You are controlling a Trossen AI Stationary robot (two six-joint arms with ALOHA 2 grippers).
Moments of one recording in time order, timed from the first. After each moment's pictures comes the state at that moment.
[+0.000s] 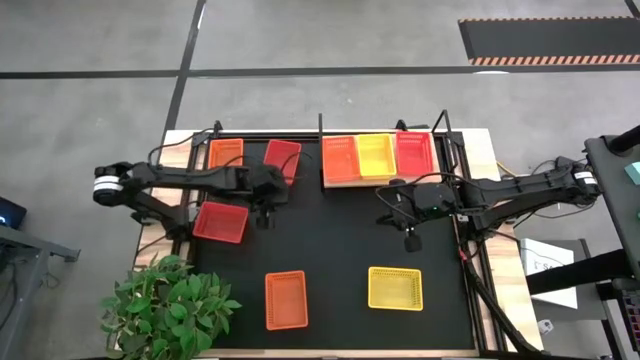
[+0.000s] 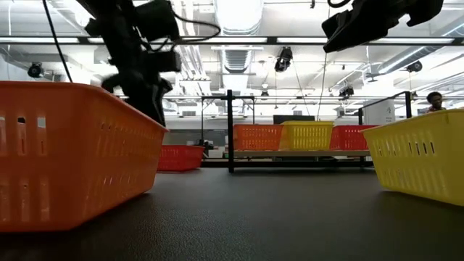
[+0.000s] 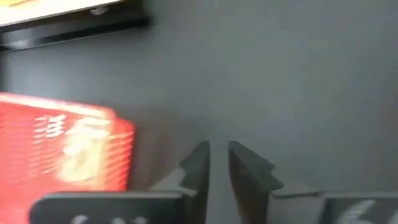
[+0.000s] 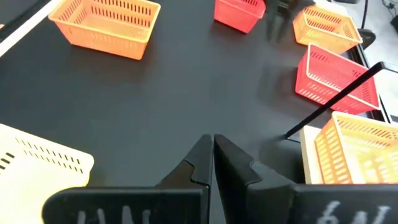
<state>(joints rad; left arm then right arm) 0.19 1.35 0.87 -0.58 -0.12 0.28 0.10 1.01 0.76 -0.36 0.00 -0.25</state>
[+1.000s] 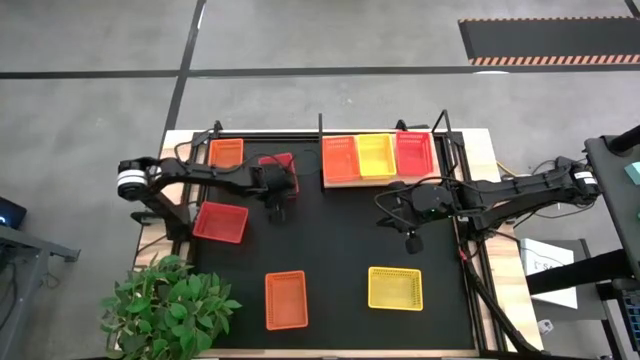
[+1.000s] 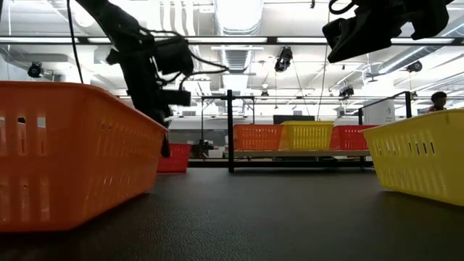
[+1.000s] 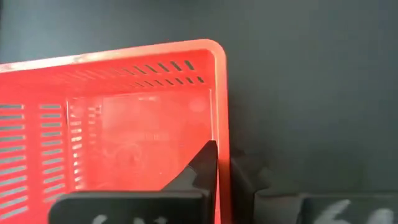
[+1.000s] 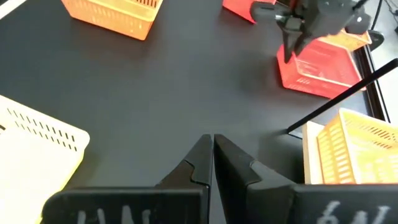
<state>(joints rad) 0.27 1.55 0.87 -0.46 -0.19 0.14 0.10 1.01 0.73 -0.36 0.00 -0.32</state>
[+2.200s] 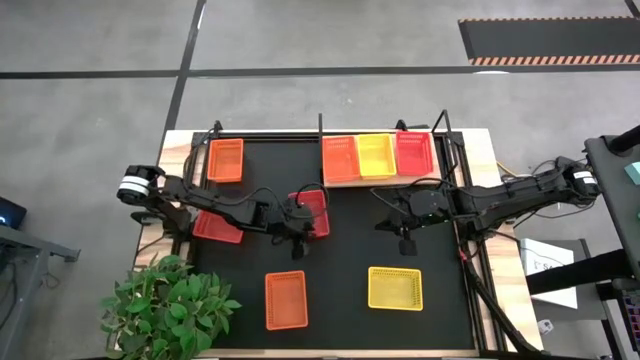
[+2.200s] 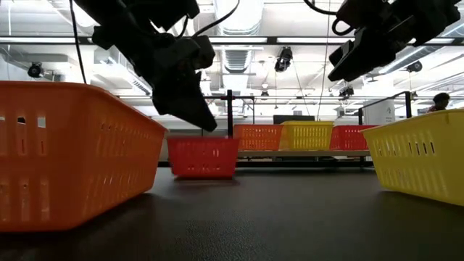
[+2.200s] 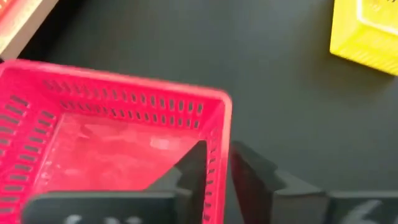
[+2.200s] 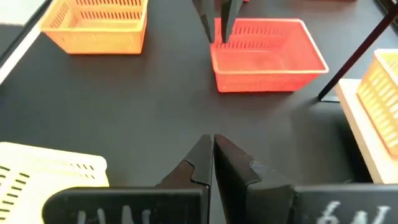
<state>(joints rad) -0.11 1.58 0.88 -0.07 -0.16 -0.36 0.10 1.03 0.60 -0.19 -0.01 -0.01</state>
